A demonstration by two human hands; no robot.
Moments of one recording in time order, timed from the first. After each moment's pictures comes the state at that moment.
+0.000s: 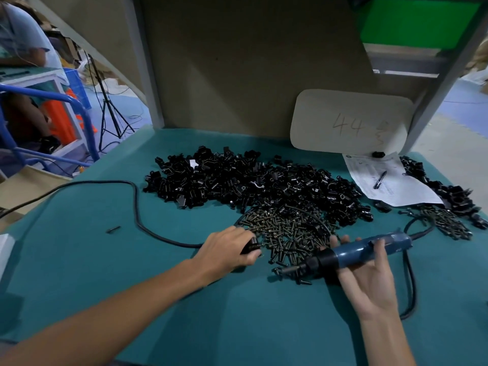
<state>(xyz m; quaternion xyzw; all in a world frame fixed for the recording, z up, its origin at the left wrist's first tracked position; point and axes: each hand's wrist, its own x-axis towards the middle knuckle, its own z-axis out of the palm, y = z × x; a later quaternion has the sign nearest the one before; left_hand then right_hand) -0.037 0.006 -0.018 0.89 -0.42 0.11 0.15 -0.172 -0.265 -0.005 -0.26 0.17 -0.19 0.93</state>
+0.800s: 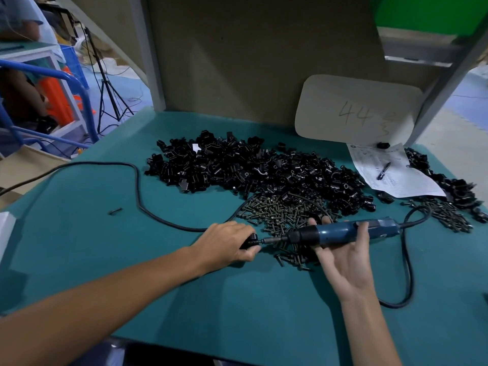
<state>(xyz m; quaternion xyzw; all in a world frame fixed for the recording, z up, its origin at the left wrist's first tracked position) -0.047 0.015 -0.018 0.86 -0.47 0.15 0.15 -0.154 -0.227 0.005 -0.25 0.20 -0.16 0.93</state>
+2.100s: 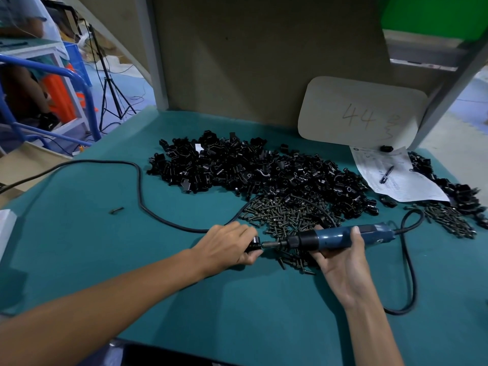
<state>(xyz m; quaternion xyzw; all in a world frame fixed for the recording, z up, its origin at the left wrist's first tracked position) -0.055 0.016 -0.008 0.82 -0.48 0.29 0.09 -0.156 -0.227 0.002 -0.38 0.22 -0.15 0.88</state>
